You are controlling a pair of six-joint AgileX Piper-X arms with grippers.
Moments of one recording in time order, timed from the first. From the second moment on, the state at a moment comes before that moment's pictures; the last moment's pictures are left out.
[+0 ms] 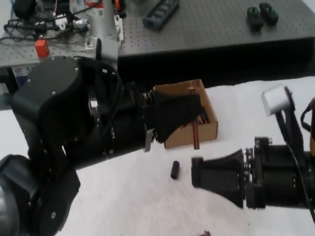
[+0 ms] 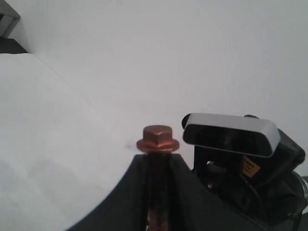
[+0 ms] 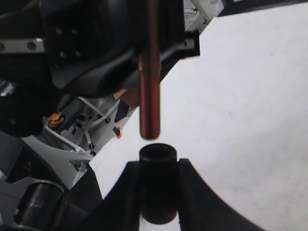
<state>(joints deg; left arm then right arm) -34.1 78.3 -38.2 -36.3 45.0 -43.6 22.7 57.1 -22.2 -17.2 -36.0 27.2</state>
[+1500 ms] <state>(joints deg) -40.0 89.6 -52.2 20.8 24.1 4.0 10.2 118.1 -91.0 31.8 -7.3 -1.9</state>
